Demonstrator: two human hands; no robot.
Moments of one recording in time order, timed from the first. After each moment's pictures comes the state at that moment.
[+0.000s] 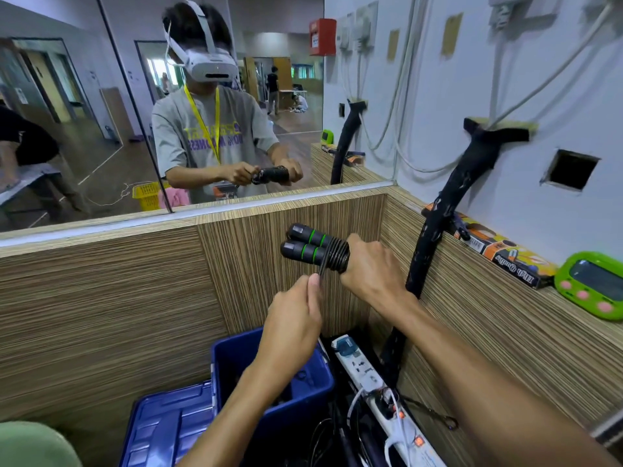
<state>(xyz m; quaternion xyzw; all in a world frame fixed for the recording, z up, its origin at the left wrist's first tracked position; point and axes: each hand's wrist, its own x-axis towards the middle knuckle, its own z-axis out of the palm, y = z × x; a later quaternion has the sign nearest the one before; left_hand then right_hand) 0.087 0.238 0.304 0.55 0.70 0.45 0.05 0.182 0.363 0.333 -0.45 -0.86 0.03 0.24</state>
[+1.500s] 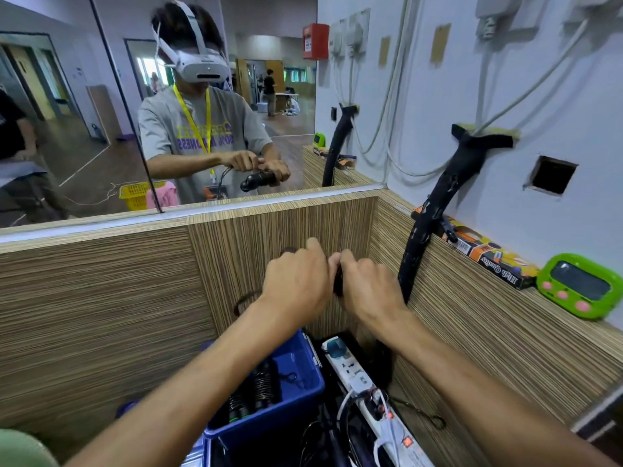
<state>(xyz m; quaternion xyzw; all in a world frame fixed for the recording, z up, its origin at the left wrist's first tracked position) 0.094 0.268 0.361 0.62 0.75 0.18 -0.15 0.200 0.337 0.328 -0.42 -0.89 -0.04 0.19</state>
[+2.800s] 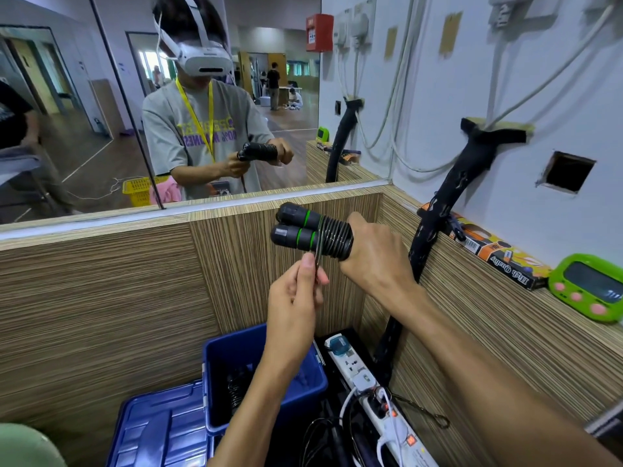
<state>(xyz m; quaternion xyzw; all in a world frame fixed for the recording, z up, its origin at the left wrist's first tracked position) 0.102 0.242 0.316 0.46 0.53 0.68 0.21 0.191 0.352 0.363 -0.43 -0.86 -0.02 0.29</state>
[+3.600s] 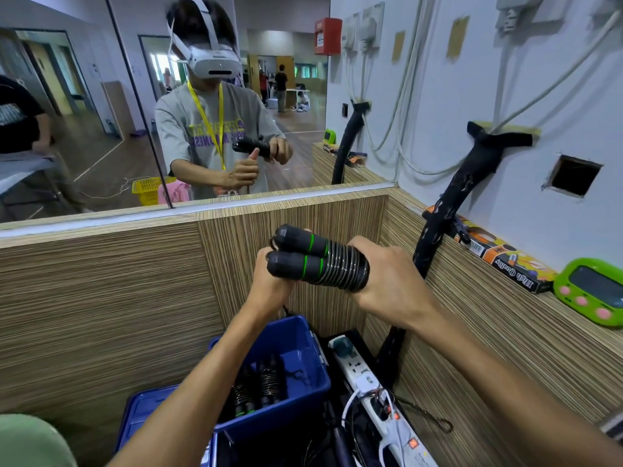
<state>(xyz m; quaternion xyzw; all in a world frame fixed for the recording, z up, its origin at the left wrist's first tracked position) 0.036 0.272 0.316 0.55 0.56 0.59 0.18 0.225 0.328 0.359 -0.28 -0.91 0.10 0.28</state>
